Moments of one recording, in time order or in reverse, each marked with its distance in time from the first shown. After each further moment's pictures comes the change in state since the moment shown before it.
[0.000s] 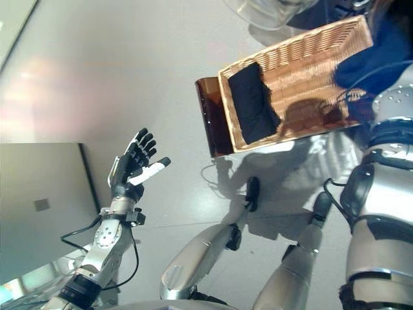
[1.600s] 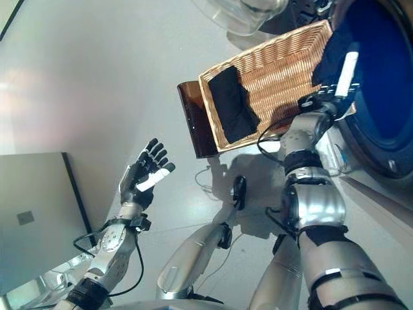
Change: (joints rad) left arm 0.010 -0.047 -0.019 0.019 -0.125 0.010 -0.106; right arm 0.106 0.377 0.000 0.136 0.204 0.062 0.299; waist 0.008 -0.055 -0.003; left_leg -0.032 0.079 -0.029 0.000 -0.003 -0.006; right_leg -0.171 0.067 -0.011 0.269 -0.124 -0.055
